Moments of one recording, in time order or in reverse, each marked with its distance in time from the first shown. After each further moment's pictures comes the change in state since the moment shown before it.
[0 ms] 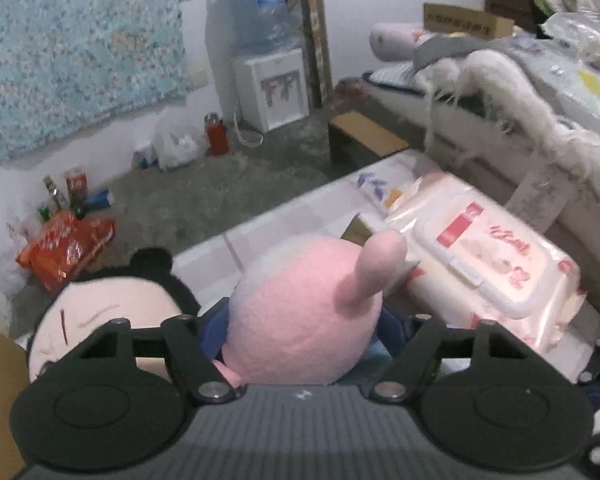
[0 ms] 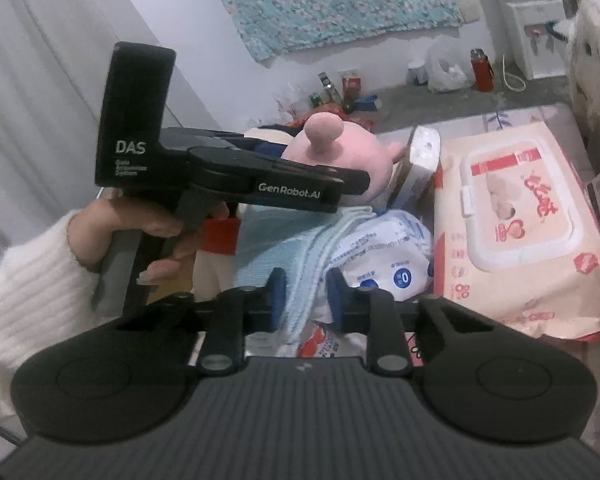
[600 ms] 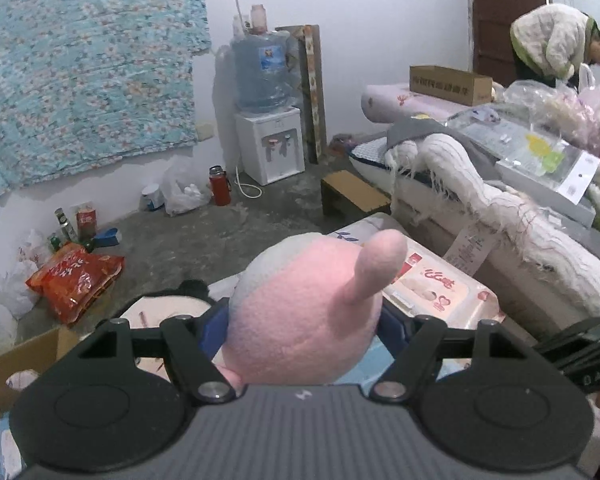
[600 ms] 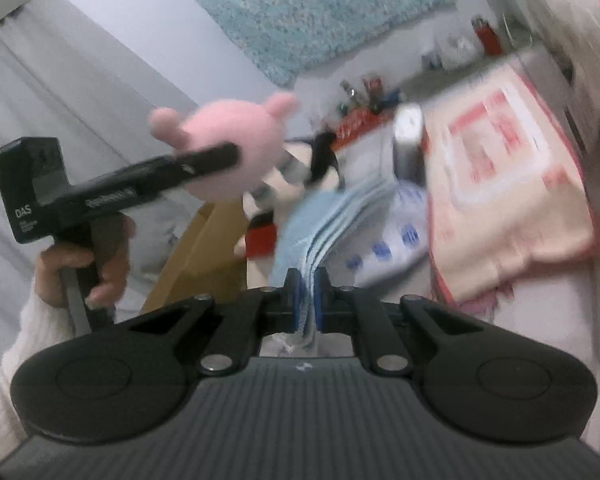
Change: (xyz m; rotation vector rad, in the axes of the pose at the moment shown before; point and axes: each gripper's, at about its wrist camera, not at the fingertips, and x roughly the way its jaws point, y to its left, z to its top) left arm -0.112 -0.003 -0.007 -0.036 -0.152 -0.012; right arm -0.043 -0.051 -0.028 0.251 -0.040 0.207
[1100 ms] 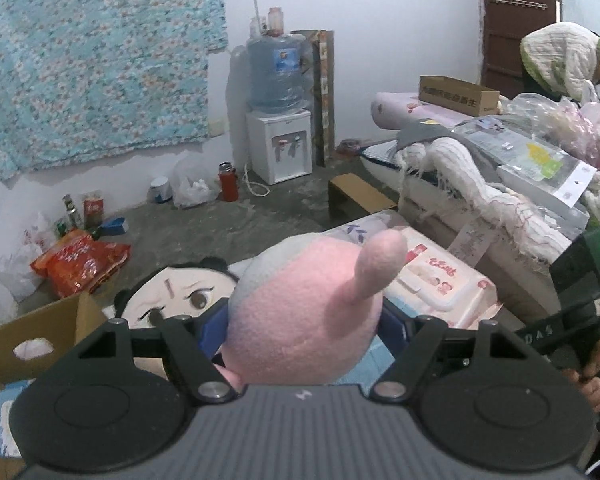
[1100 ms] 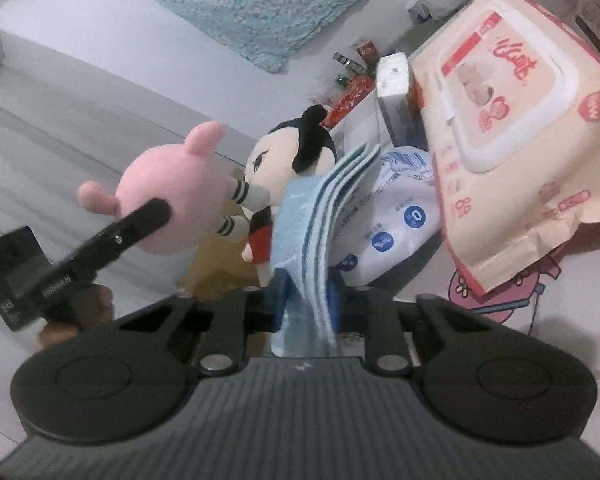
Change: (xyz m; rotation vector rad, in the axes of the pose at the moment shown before) left arm -0.029 0.021 -0.024 -0.054 -0.014 0.007; right arm 0.049 -0.027 0.009 0.165 0.046 0.068
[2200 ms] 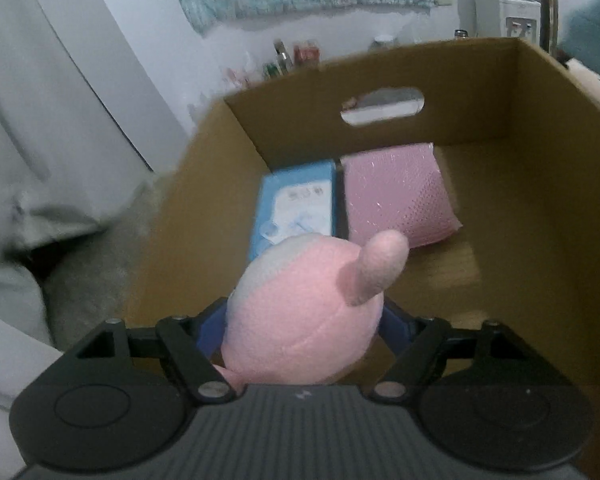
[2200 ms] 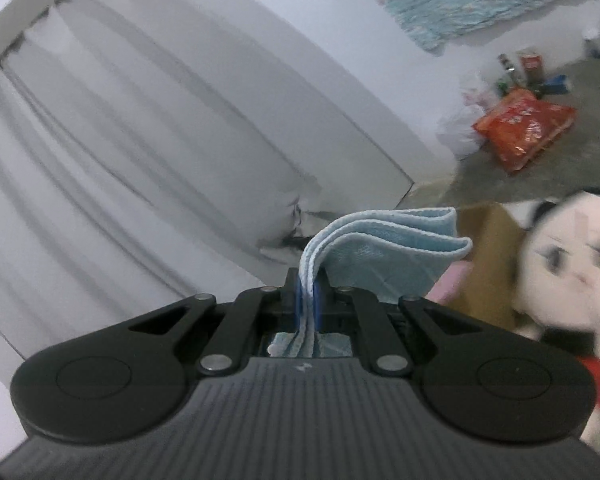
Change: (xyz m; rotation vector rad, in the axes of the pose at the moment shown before) left arm -0.012 0.271 -0.152 -0.213 0.389 0.503; right arm 0.180 0.258 0.065 -0.315 0.141 0.273
